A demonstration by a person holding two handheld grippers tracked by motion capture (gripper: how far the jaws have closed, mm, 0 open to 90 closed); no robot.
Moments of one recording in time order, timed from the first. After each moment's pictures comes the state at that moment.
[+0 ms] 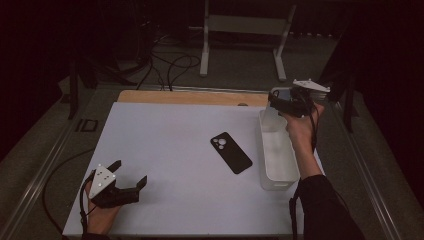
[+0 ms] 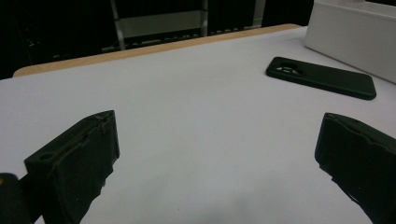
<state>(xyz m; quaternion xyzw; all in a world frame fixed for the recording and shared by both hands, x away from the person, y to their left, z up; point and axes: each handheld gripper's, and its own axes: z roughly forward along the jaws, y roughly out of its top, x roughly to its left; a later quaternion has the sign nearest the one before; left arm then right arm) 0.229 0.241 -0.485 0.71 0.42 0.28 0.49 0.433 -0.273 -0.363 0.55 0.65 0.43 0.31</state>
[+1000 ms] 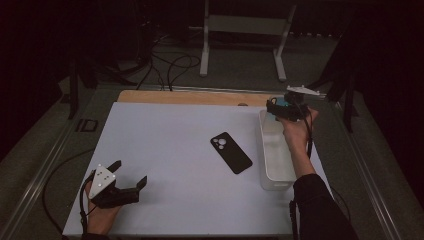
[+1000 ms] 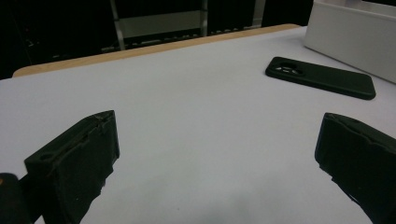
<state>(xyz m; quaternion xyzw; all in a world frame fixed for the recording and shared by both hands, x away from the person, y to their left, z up) 0.229 0.241 -0.485 0.71 0.42 0.28 0.49 0.450 -0.275 -0.400 0.58 0.66 0.38 0.30</state>
